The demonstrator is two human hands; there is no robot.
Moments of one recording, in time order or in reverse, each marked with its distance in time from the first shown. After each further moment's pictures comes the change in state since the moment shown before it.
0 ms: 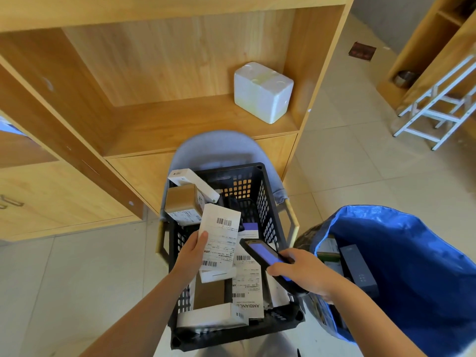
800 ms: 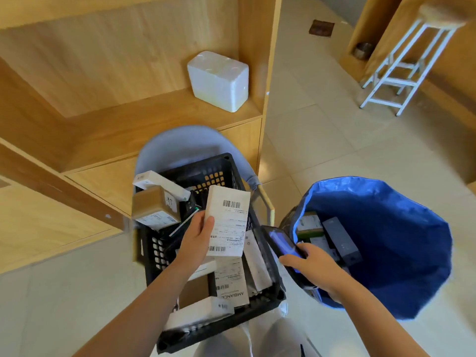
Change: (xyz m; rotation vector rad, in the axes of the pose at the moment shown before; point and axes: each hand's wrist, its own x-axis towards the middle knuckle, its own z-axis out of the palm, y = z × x) left_hand -0.010 0.045 0.069 0.113 -0.122 0.218; right_hand -0.034 0.073 -0.019 0.241 0.232 0.086
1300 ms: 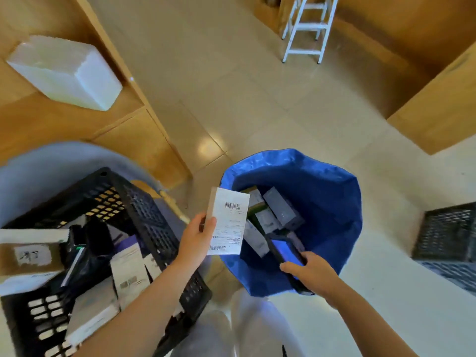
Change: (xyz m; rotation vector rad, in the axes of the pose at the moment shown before) left_hand 0.049 0.020 0.270 0.253 -0.250 -0.067; right_hand 0.017 0.186 -0.156 0.186 0.194 0.362
